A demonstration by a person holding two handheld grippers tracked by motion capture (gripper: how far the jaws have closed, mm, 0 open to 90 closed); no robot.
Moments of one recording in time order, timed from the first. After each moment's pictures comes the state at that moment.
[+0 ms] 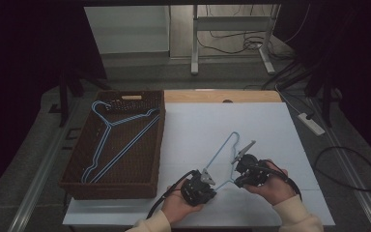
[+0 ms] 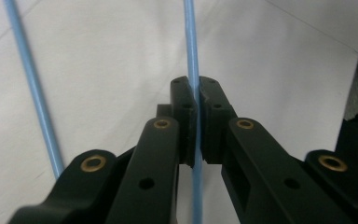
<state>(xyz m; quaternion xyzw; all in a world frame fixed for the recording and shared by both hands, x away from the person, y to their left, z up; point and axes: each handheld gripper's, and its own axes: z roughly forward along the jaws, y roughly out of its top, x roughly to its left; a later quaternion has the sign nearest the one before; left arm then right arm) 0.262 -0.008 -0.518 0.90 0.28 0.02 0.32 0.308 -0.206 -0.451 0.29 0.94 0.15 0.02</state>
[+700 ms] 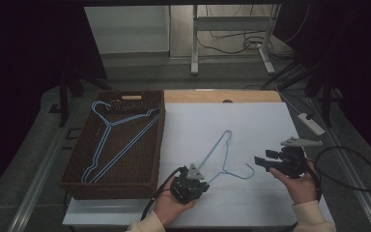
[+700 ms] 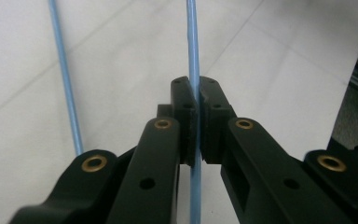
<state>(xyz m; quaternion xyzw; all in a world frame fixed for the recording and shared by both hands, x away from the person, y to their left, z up) 0.254 0.020 -0.496 0.87 0.32 0.05 0.37 0.318 -0.308 -0.445 0.45 0.79 0.41 0.13</state>
